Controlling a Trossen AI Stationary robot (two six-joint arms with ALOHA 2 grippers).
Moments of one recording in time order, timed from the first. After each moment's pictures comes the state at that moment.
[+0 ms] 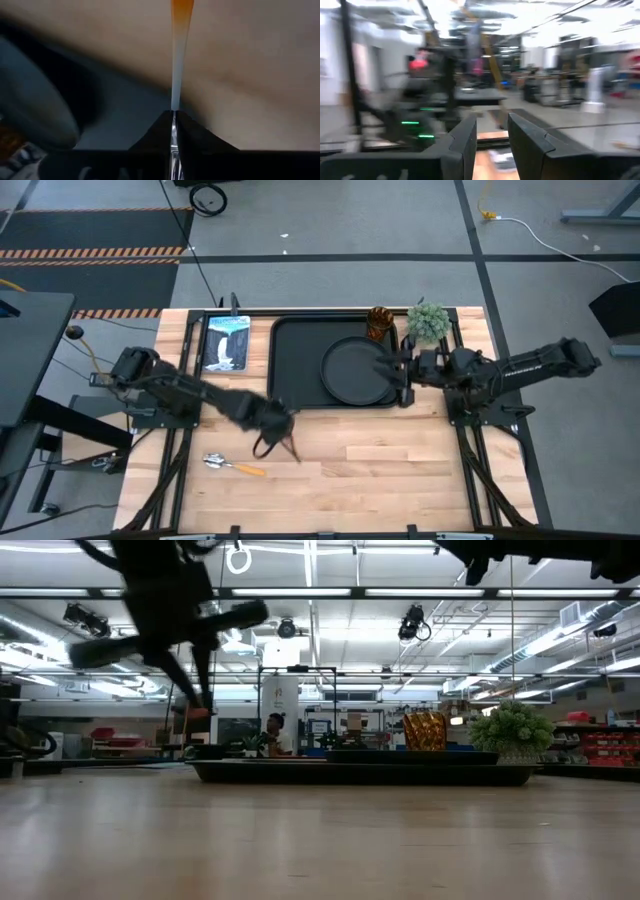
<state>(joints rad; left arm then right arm) -0.30 1.61 1.05 -0.75 -0.43 1.02 0.09 0.85 0.44 0.66 0.22 -0.06</state>
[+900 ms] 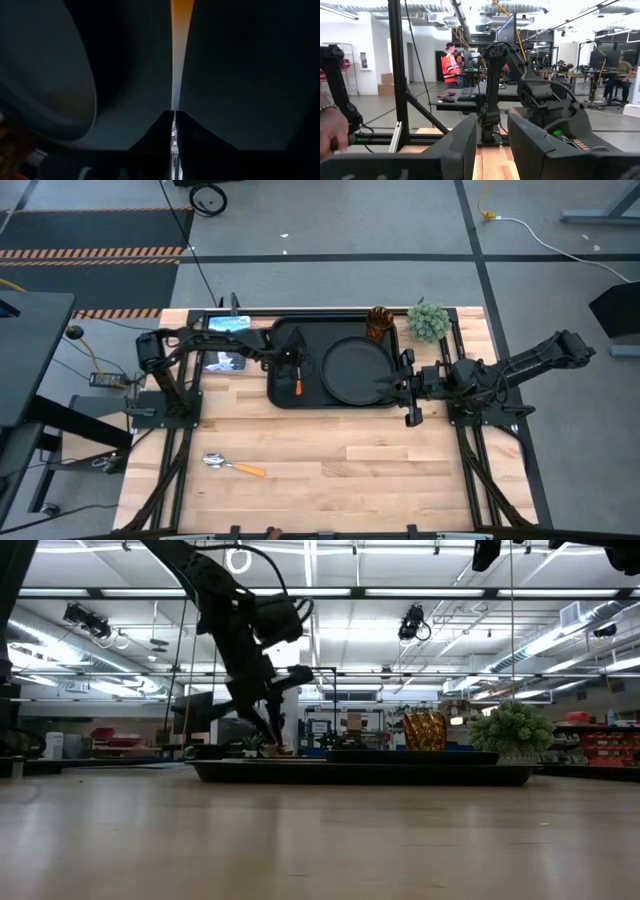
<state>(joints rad) 0.35 1.75 1.07 -0.38 -0.07 1.91 0.26 0.85 0.43 0.63 0.25 -0.07</state>
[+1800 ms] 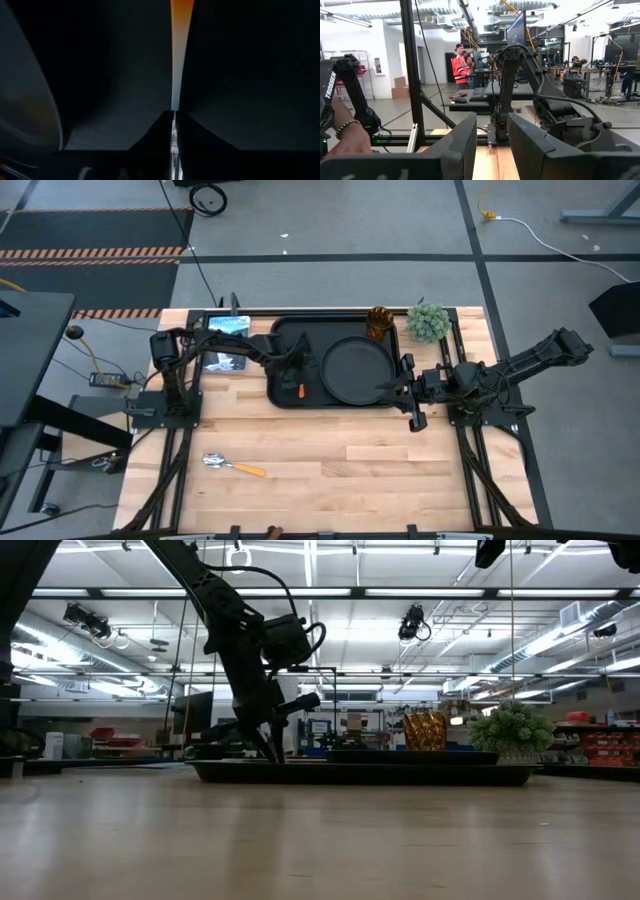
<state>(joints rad) 0.33 1.86 1.07 -0.31 -0.10 1.84 0.31 0.85 0.43 0.63 0.24 -0.03</state>
